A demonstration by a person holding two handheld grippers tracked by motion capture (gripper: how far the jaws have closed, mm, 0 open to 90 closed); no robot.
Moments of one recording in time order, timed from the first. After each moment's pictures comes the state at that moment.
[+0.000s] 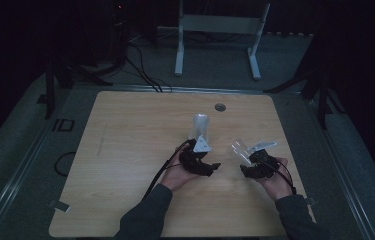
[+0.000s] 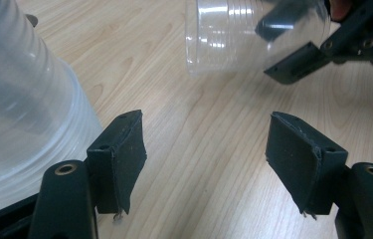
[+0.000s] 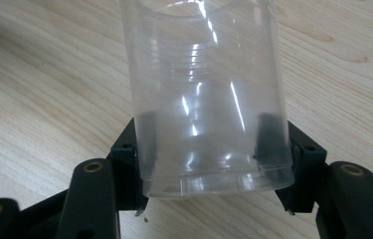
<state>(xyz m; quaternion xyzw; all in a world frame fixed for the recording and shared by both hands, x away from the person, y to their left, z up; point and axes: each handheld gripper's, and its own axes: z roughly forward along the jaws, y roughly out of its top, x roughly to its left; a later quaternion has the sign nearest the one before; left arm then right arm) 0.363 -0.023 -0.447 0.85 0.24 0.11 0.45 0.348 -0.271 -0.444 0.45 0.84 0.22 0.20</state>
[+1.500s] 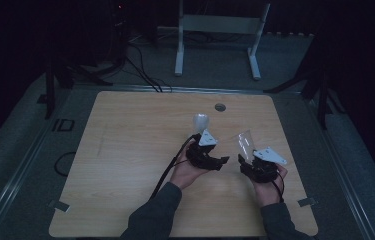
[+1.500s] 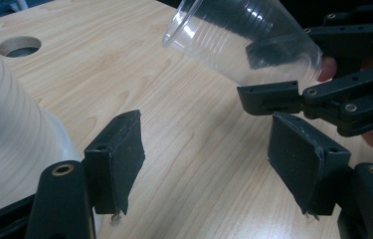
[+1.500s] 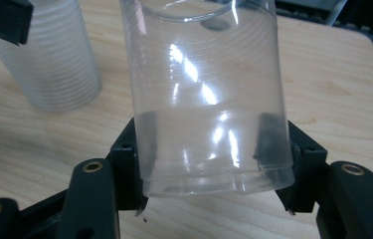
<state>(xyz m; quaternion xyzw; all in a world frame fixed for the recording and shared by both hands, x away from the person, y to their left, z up) 0.367 -0.041 -0.430 0.83 0.27 0.10 0.48 0.324 -0.264 -0.456 0.49 0.71 0.38 0.33</state>
